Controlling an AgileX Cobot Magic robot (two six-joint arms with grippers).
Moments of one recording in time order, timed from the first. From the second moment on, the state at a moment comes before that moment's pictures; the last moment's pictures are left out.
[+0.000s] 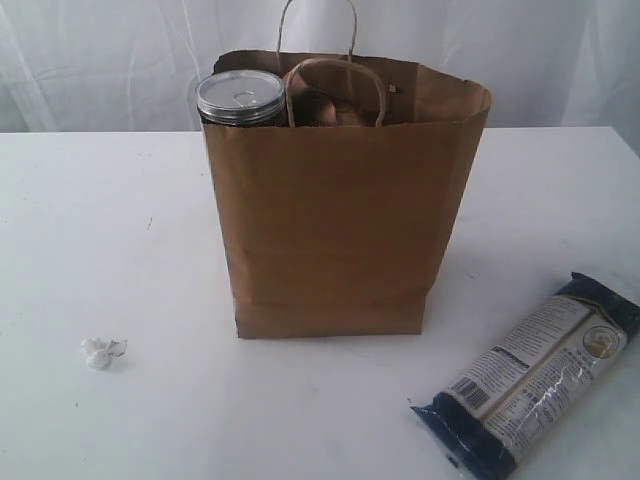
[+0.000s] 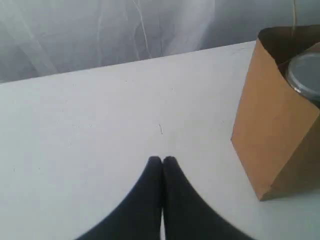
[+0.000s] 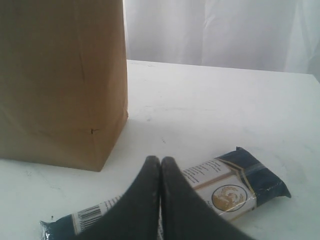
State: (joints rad) left arm -0.31 0.79 -1.11 0.10 0.89 -0.07; right arm 0.23 0.03 -0.01 0.01 0.23 0.01
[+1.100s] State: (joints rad) left arm -0.31 1.14 -0.53 0.11 0.39 -0.58; right arm 0.23 0.03 -0.01 0.01 0.23 0.02
